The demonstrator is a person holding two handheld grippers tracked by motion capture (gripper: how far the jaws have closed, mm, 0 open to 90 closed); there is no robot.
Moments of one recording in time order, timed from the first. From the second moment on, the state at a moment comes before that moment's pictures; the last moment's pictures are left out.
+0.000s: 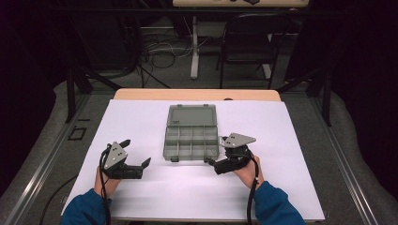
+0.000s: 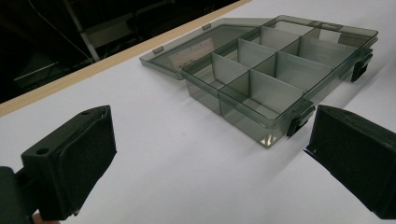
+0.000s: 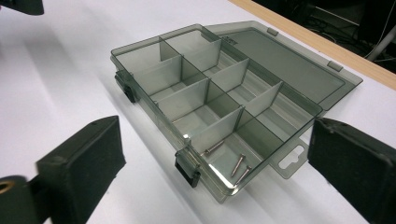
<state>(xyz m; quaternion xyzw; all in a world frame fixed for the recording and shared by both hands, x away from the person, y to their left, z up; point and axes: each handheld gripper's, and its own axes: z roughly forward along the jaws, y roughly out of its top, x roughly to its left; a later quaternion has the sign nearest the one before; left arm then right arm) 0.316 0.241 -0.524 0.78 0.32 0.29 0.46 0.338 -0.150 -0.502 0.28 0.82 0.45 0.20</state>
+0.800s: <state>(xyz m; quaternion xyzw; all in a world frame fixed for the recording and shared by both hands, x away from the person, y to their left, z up) 0.317 0.237 -0.516 0.78 0.32 0.27 0.47 0.312 -0.158 -0.506 0.25 0.82 0.47 0.21</state>
